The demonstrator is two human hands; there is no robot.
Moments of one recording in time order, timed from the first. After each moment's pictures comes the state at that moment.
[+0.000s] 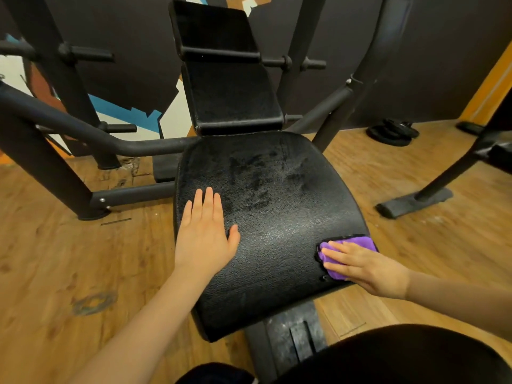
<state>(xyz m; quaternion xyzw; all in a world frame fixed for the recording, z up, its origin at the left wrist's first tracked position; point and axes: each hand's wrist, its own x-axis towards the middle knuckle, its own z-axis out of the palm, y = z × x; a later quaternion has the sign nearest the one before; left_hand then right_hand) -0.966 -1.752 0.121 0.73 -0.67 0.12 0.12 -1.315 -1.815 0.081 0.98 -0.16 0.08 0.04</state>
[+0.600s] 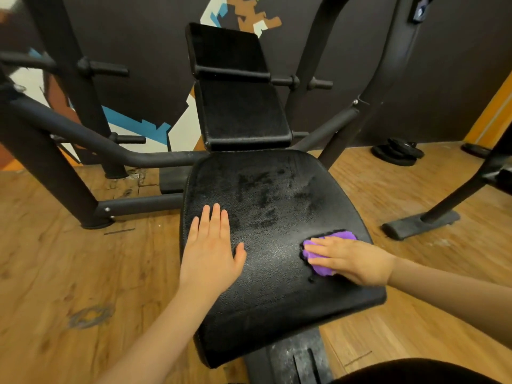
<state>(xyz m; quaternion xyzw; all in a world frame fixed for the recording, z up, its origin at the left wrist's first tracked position) -0.966 -1.753 0.122 0.73 -0.66 0.12 0.11 -1.267 -1.861 0.121 0.99 -0.10 0.03 0.06</state>
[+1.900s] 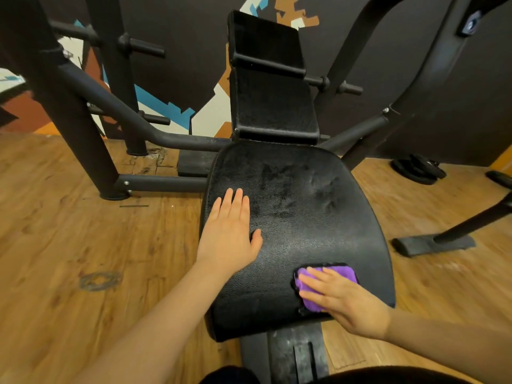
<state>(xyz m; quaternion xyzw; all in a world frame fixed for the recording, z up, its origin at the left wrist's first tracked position) -0.965 -1.747 0.124 0.72 -0.67 0.09 0.13 -1.248 -1.798 0.074 0.99 -0.11 0.06 0.05</state>
